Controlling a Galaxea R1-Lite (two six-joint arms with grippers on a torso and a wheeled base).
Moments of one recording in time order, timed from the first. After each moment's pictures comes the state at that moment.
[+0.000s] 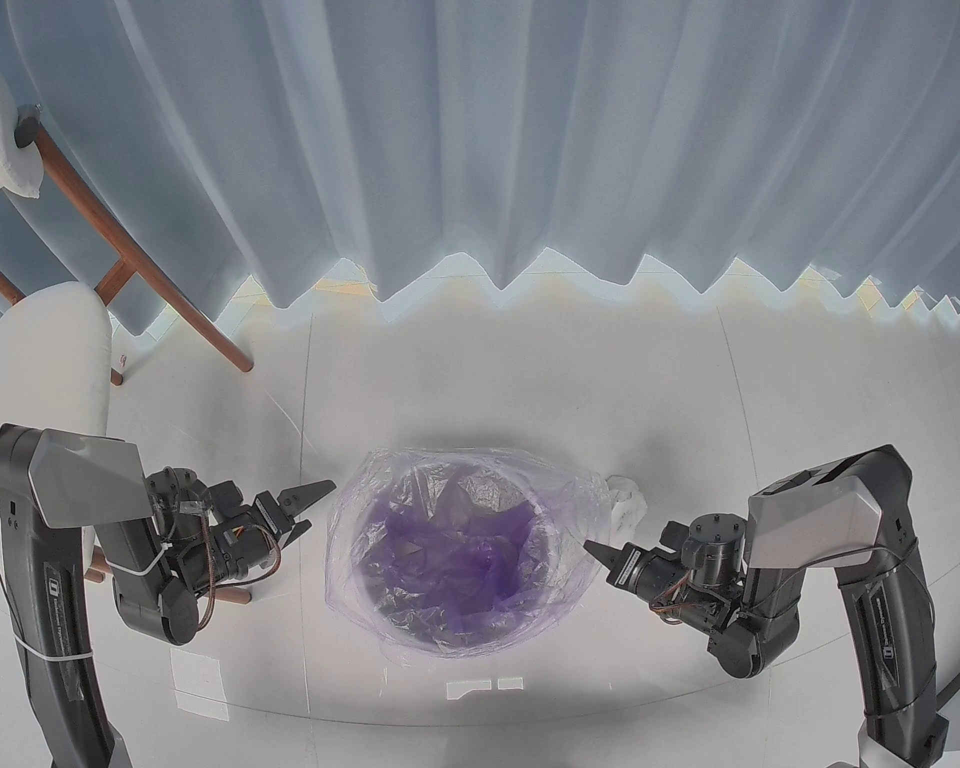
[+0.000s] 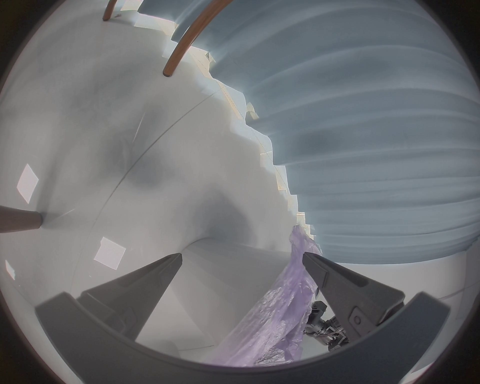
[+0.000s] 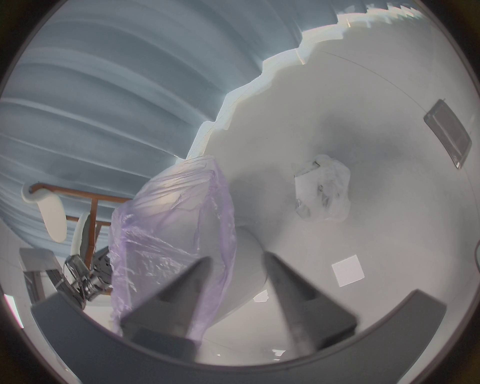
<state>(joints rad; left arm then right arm) -0.03 2.35 -0.55 -1.55 -0.57 -0.87 0.43 2.56 -0.66 -1.55 0.17 0.71</state>
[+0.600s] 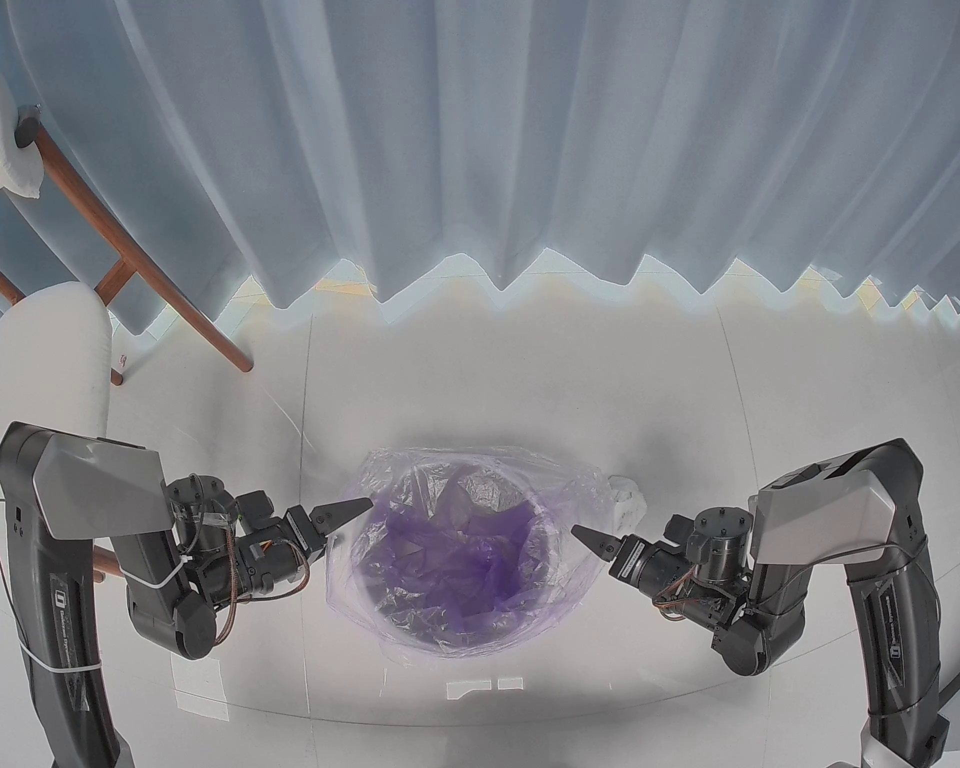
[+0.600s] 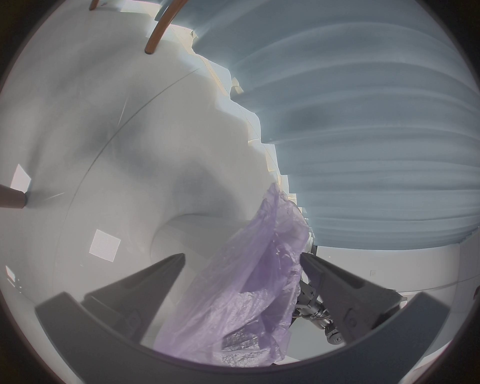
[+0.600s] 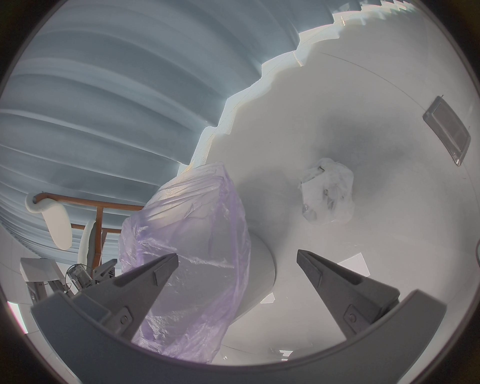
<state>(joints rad) -0.14 2.33 -0.51 -1.55 -0.57 -0.87 0.43 2.51 -0.64 -1.55 0.17 0.76</state>
